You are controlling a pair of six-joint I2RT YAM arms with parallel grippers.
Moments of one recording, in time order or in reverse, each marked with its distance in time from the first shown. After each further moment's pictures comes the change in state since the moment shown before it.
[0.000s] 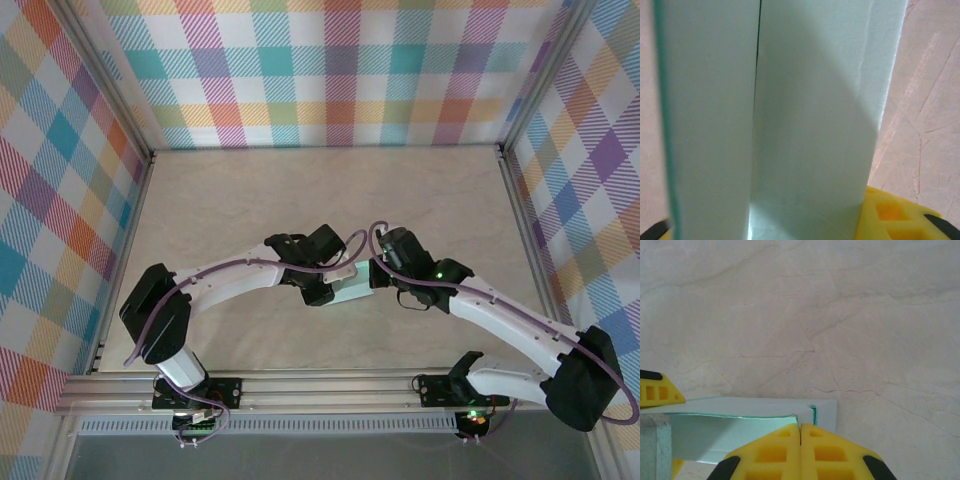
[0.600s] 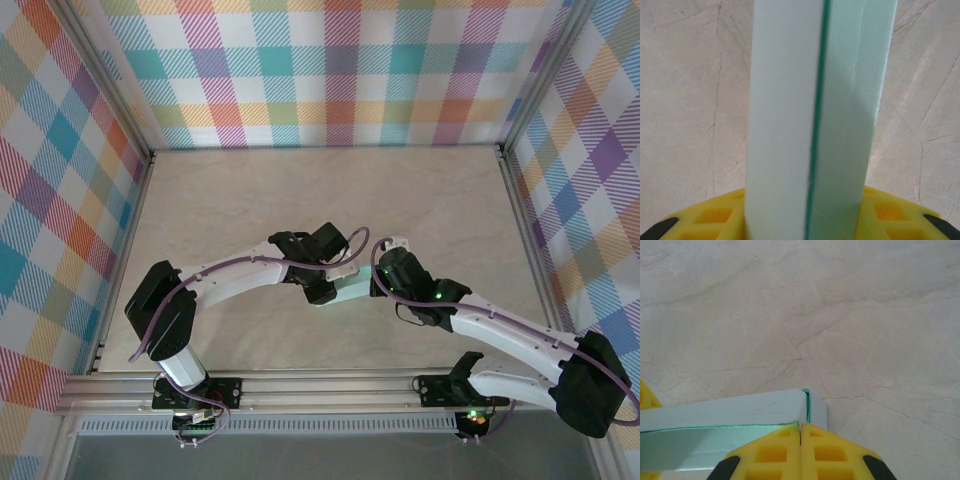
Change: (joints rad) left arm 0.000 0.029 0.031 -0.012 -0.002 -0.022; right arm 0.056 -0.064 -0.184 0.201 0.127 0.028
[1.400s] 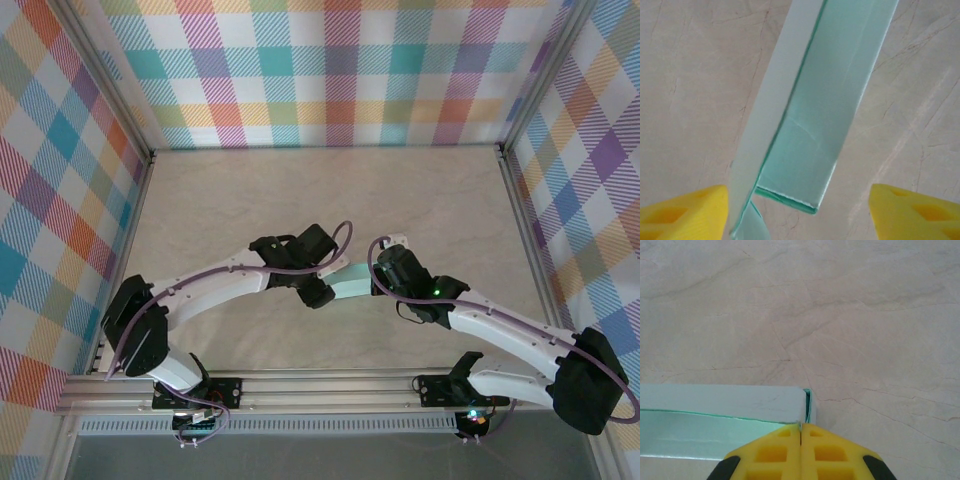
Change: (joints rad) left arm -0.016 -0.153 -0.080 0.034 -0.072 -0.134; right arm 0.000 0.026 0.027 -0.039 0.022 -0.031
